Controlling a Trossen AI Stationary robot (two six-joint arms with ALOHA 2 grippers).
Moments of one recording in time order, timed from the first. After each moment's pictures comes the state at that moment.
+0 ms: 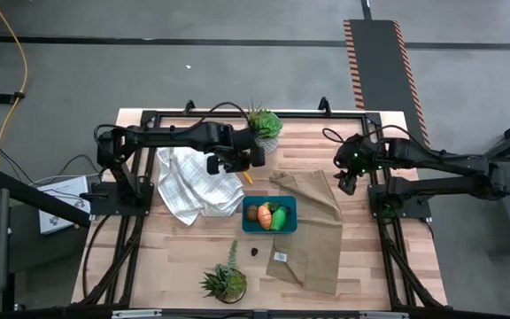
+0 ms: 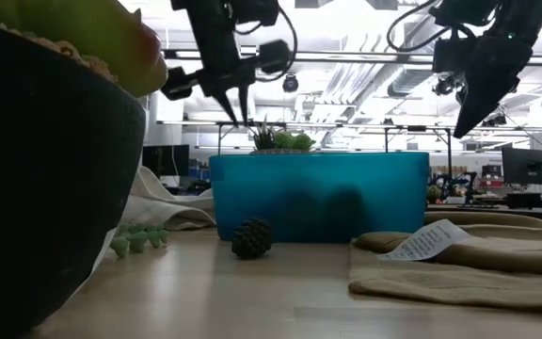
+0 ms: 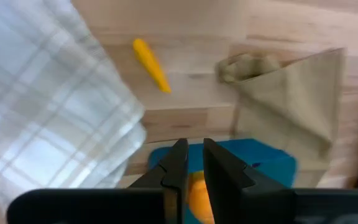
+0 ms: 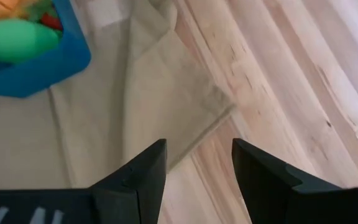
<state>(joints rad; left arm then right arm) 0.30 1.77 1.51 -0.96 0.03 -1.44 -0.30 0.85 0.74 -0.95 0.00 0.13</state>
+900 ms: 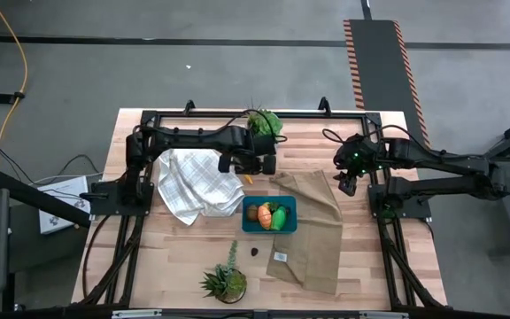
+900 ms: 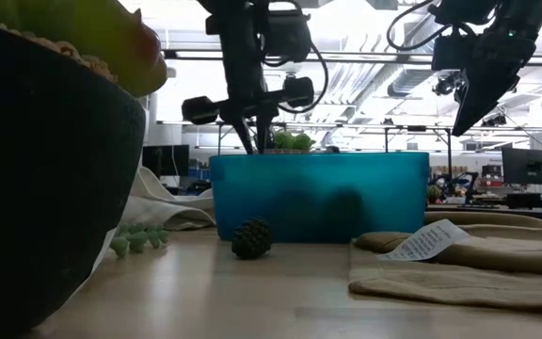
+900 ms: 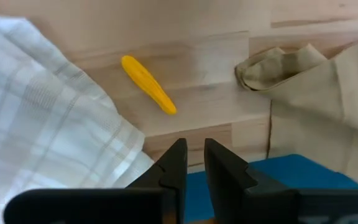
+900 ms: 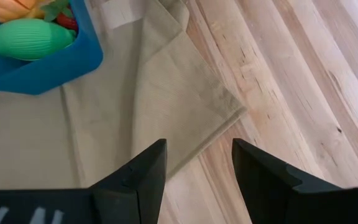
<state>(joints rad) 0.30 2.01 1.69 -1.05 0.01 -1.27 -0.29 0.85 0.74 -0.94 -0.03 0.11</state>
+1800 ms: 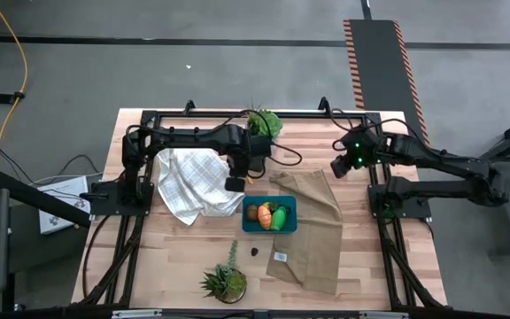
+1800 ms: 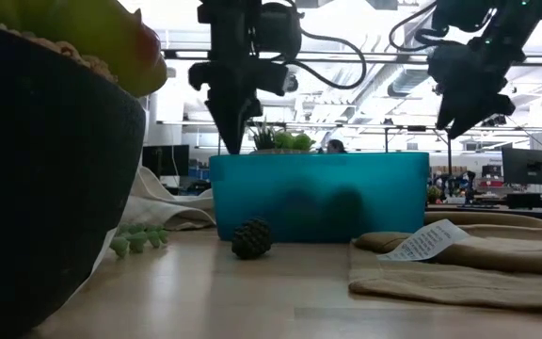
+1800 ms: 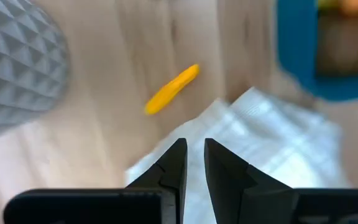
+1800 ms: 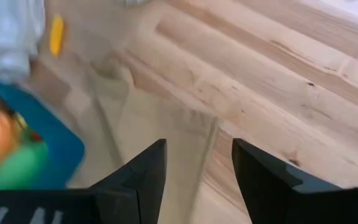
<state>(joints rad) 0.30 1.98 1.69 -1.19 -0.03 0.34 -0.42 0.85 0.74 -0.89 0.03 0.55</state>
